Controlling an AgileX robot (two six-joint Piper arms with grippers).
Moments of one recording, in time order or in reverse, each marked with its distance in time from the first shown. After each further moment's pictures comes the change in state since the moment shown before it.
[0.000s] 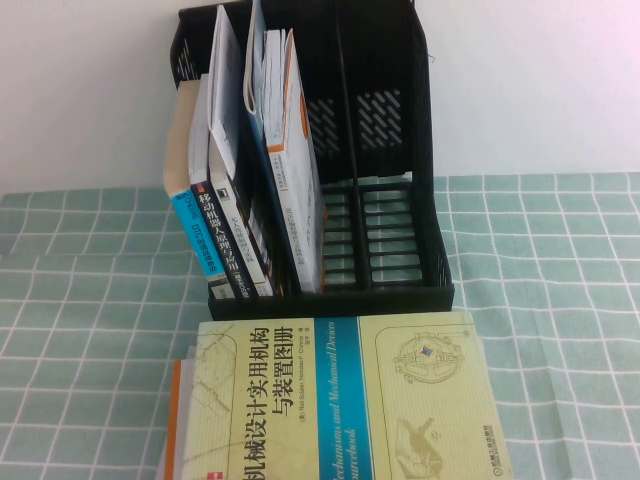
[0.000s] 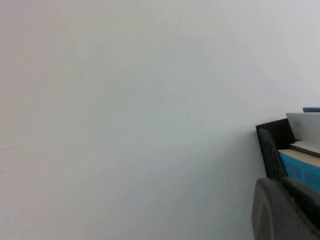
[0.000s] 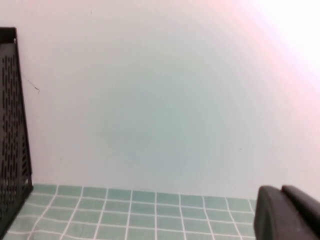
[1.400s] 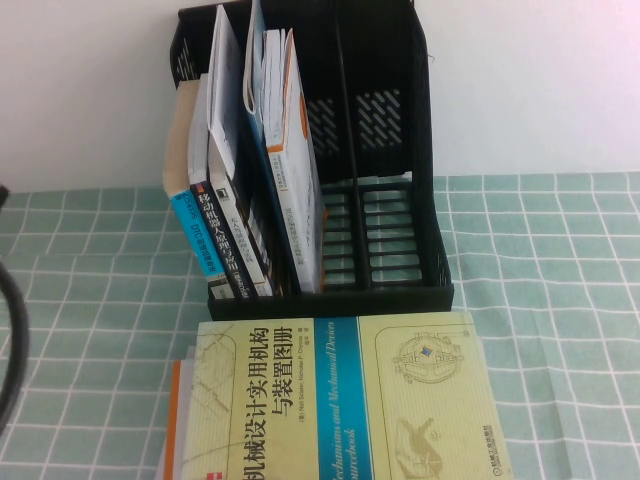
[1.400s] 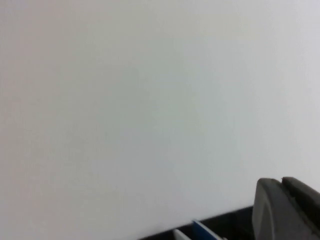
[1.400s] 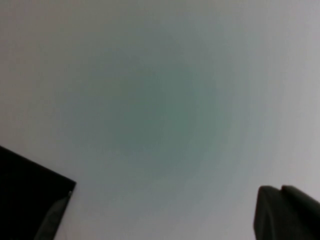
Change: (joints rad) right arm 0.000 0.653 -0.459 -0.548 -0.603 0.144; left arm -0.002 0.813 -0.624 0.569 -0.302 -0.696
